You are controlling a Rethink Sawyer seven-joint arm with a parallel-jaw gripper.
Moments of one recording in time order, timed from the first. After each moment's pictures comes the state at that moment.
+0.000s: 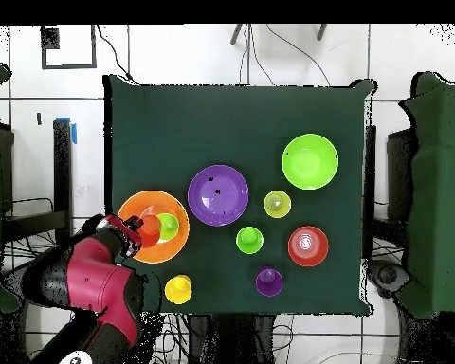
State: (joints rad) arm 0.70 -0.52 -0.57 1.83 0.59 0.20 2.32
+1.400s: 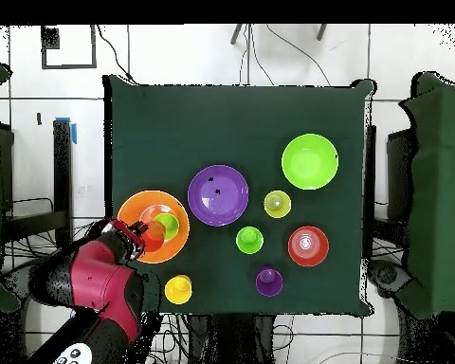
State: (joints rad) arm 0.72 -0.46 -0.57 1.83 0.59 0.20 2.32
